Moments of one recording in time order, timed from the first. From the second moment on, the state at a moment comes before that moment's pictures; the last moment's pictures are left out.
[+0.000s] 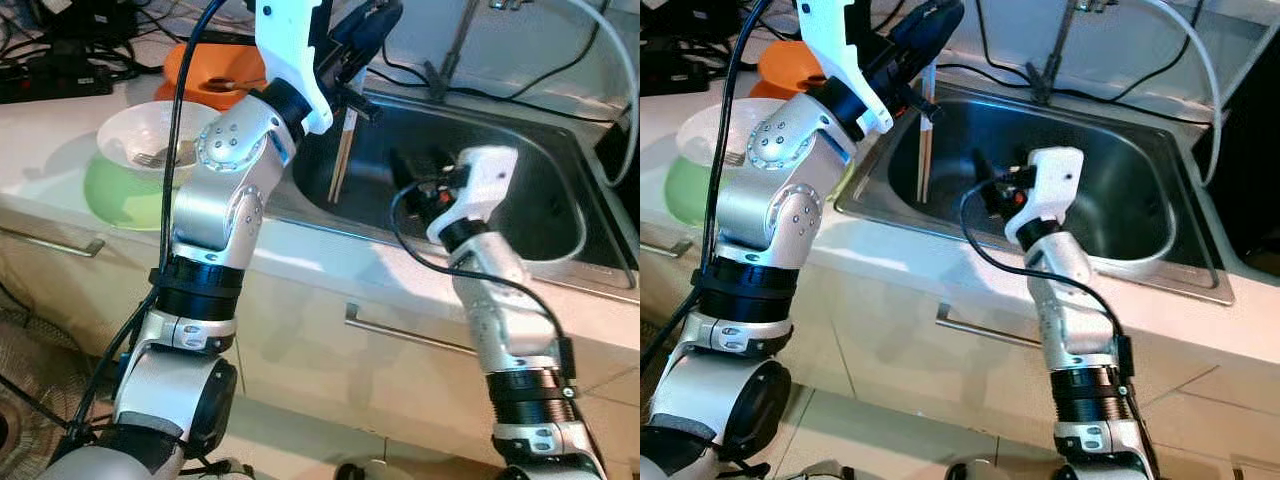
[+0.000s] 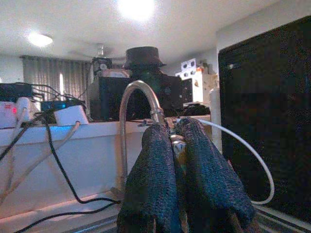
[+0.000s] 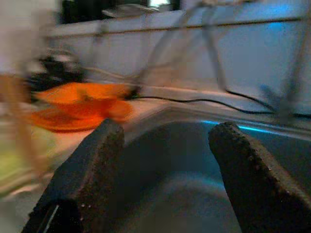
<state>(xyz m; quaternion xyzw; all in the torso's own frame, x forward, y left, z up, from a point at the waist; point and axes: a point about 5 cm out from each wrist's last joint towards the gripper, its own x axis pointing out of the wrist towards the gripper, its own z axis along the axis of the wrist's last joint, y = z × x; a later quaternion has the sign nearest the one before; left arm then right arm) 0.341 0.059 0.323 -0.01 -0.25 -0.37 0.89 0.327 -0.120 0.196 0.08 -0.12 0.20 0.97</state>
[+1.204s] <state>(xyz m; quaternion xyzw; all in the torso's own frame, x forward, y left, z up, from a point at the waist) 0.340 0.053 0.318 -0.03 -0.23 -0.39 0.89 0.305 -0.082 0.198 0.09 -0.10 0.33 0.93</state>
